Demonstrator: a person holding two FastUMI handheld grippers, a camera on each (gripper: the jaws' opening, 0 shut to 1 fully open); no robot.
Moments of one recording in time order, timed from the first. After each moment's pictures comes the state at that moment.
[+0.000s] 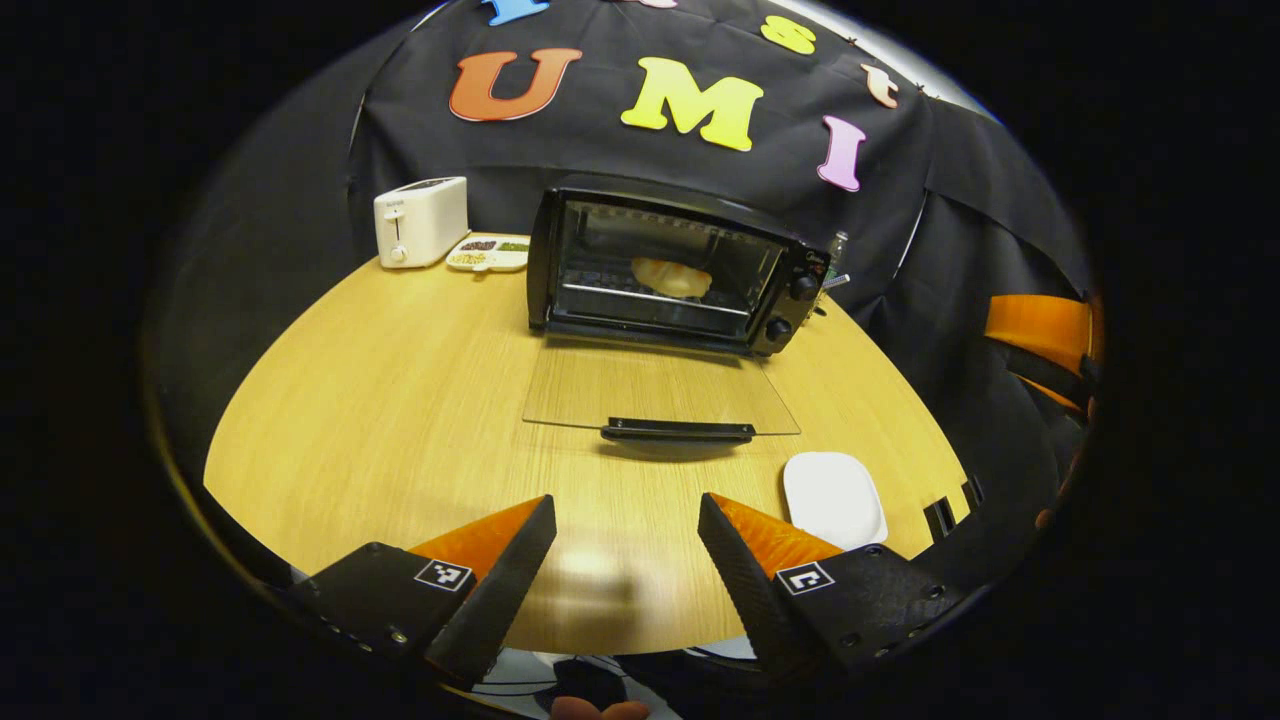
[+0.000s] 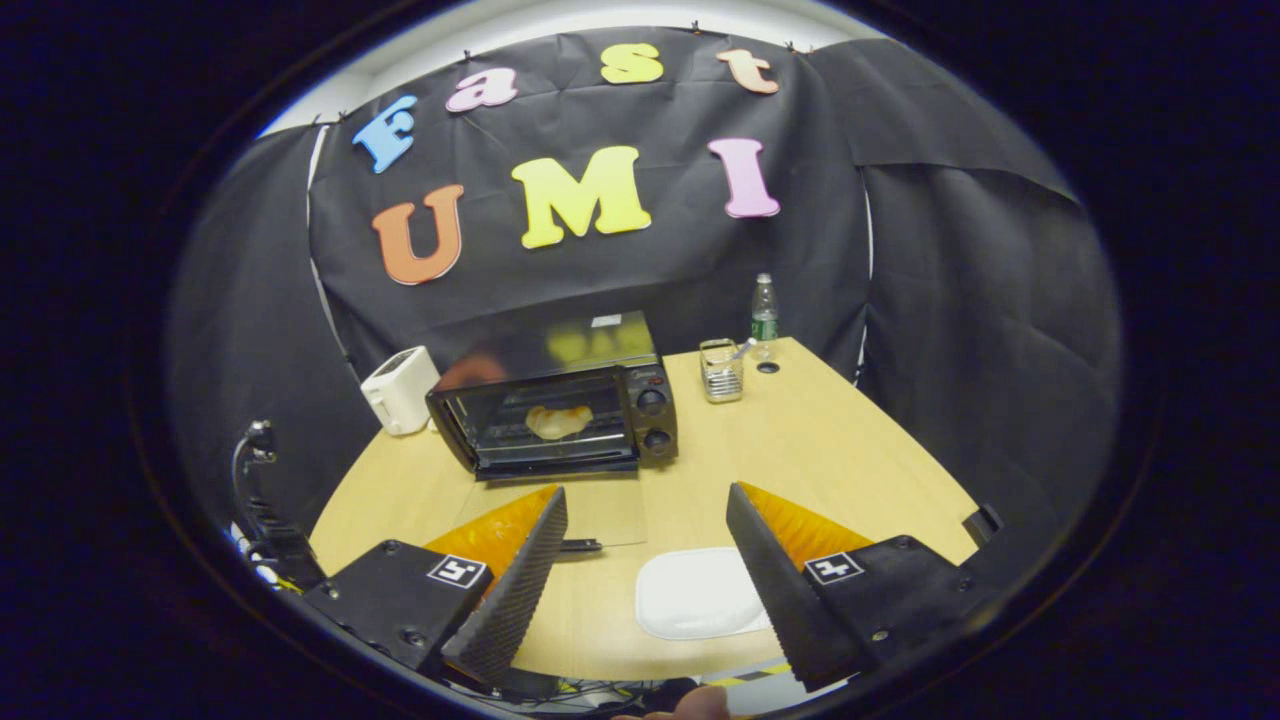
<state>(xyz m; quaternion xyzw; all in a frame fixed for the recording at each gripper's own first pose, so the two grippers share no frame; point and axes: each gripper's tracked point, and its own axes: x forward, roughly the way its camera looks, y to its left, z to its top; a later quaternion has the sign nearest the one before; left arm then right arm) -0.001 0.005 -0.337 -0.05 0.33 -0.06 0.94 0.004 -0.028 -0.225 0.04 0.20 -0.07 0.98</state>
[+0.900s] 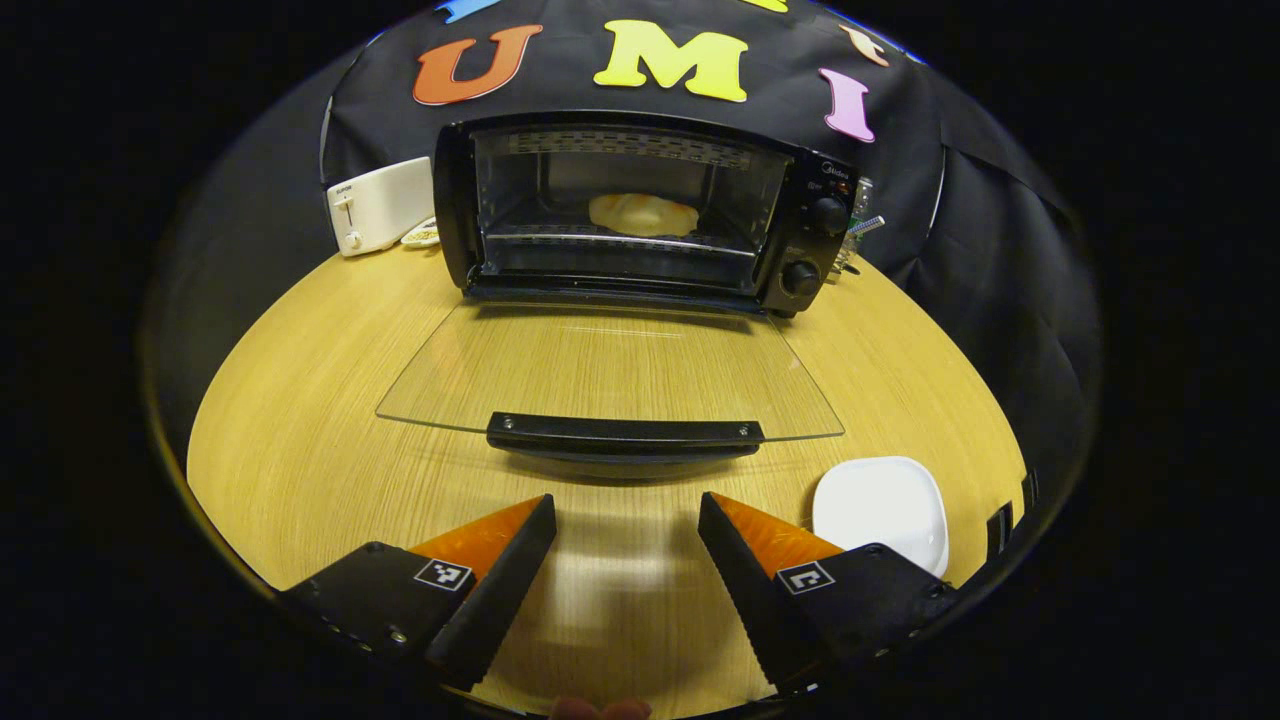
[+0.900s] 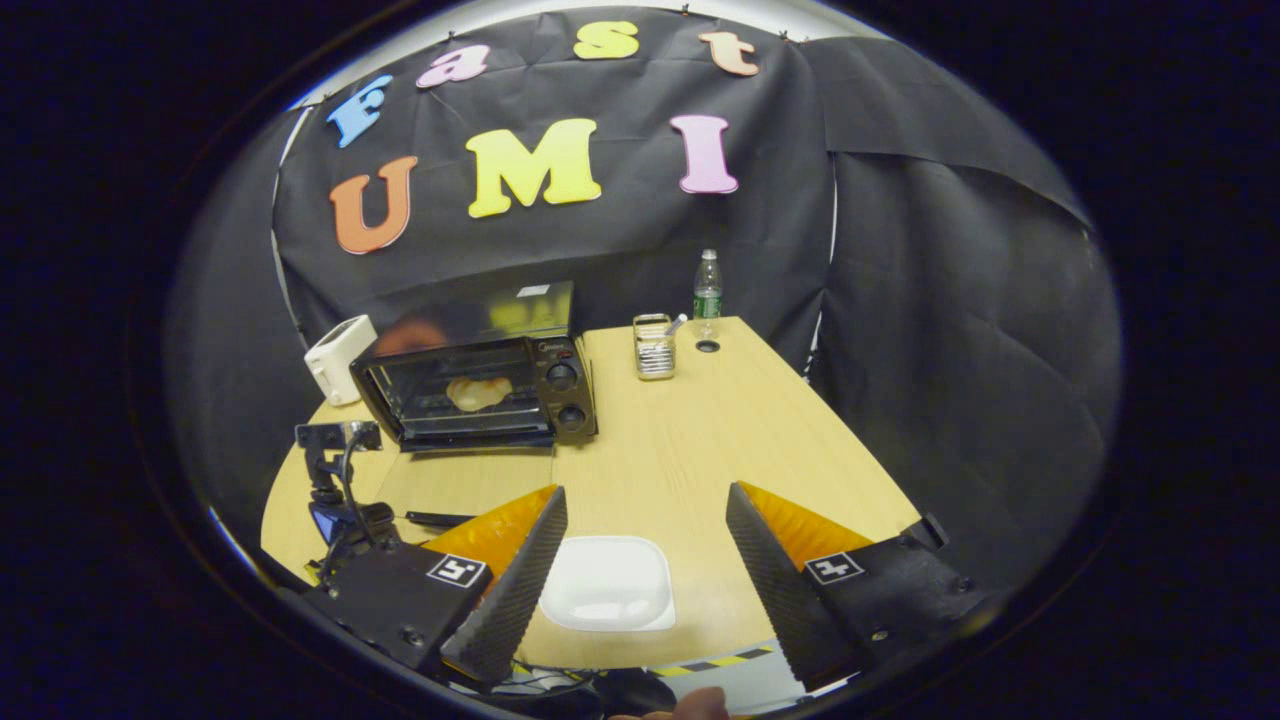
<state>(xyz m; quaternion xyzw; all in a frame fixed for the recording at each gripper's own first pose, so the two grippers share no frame) 0.068 -0.037 -0.417 0.00 0.35 -0.02 0.94 0.007 -0.100 -0.232 0.02 0.24 -0.12 0.96</state>
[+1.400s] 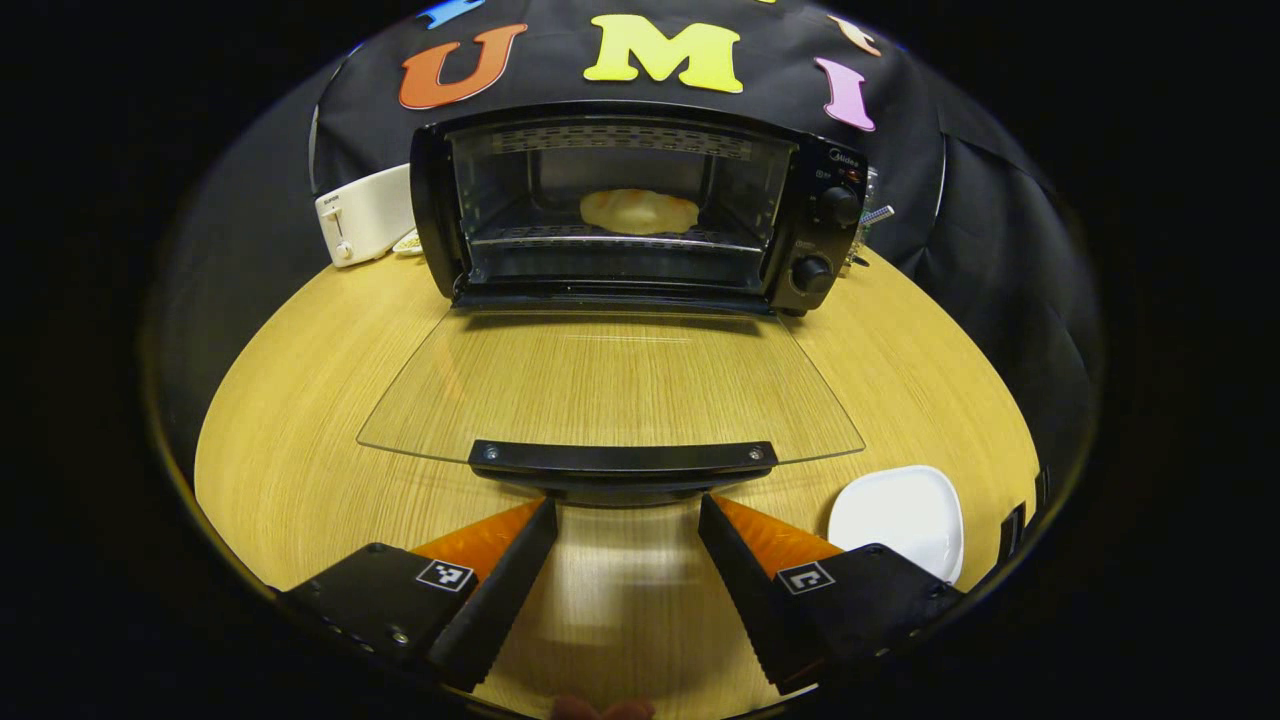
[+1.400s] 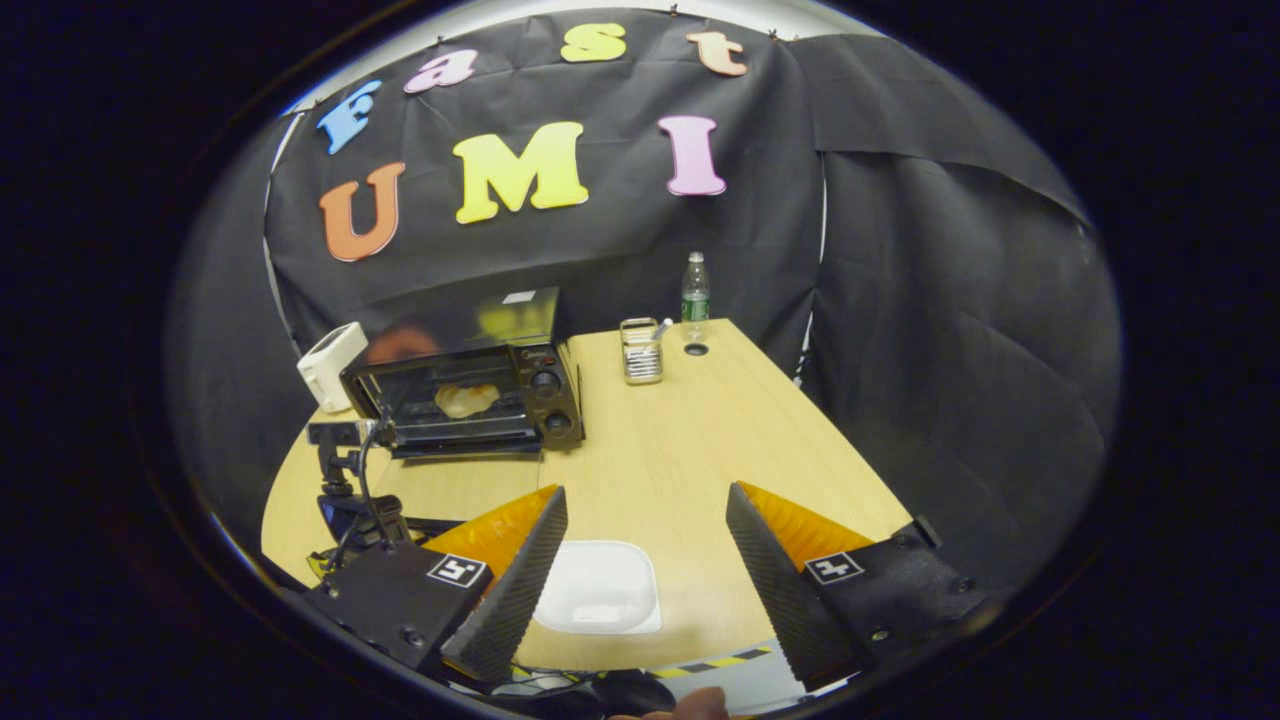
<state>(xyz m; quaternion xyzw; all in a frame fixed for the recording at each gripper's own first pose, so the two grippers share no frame) 0.084 -0.038 -0.417 0.02 0.35 -0.02 0.94 0.004 -0.115 -0.222 0.02 0.24 -0.13 0.96</state>
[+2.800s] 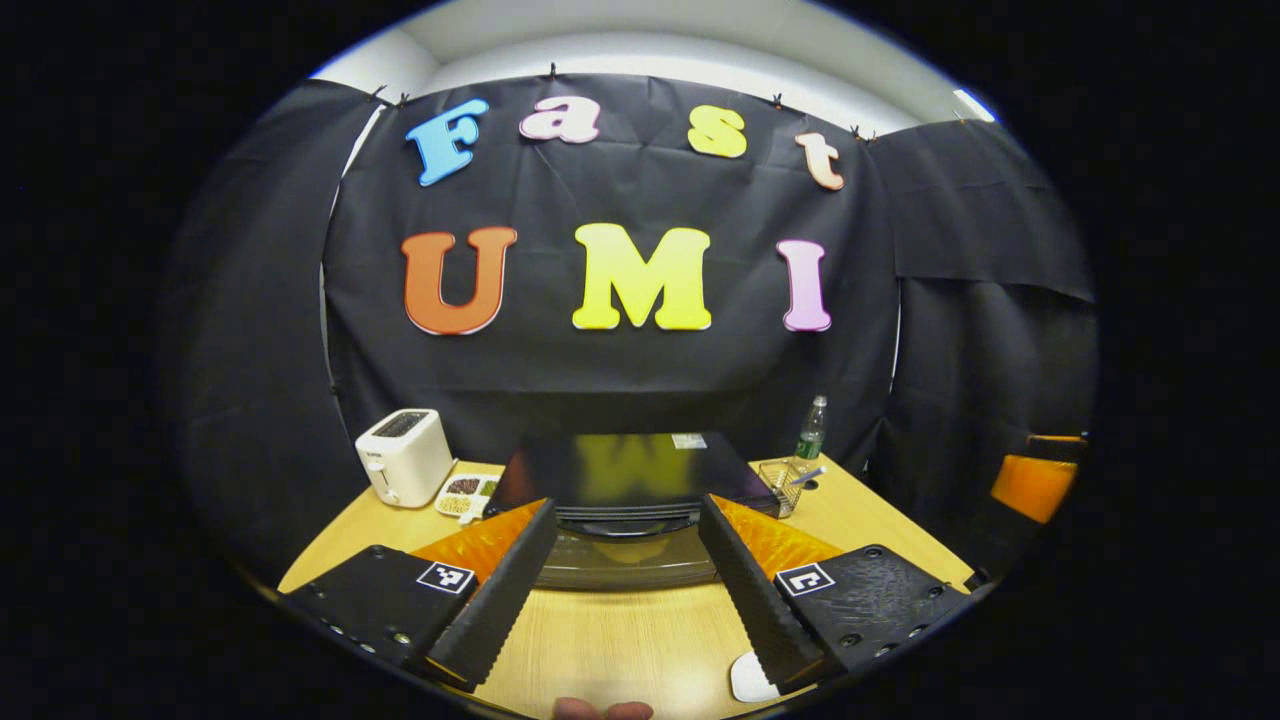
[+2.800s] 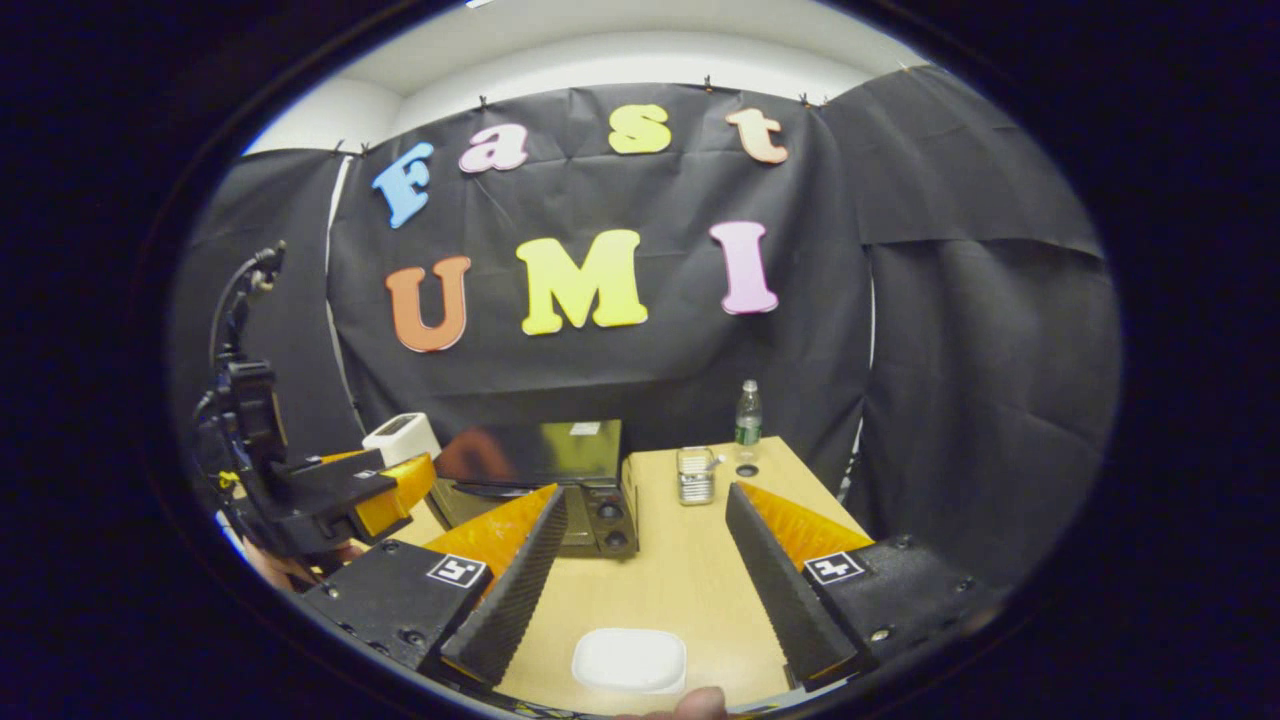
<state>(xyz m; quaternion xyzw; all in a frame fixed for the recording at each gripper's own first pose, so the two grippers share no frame) 0.101 -0.040 -0.089 0.03 0.06 -0.05 1.00 0.023 -0.066 -0.079 0.00 0.07 -0.03 1.00</state>
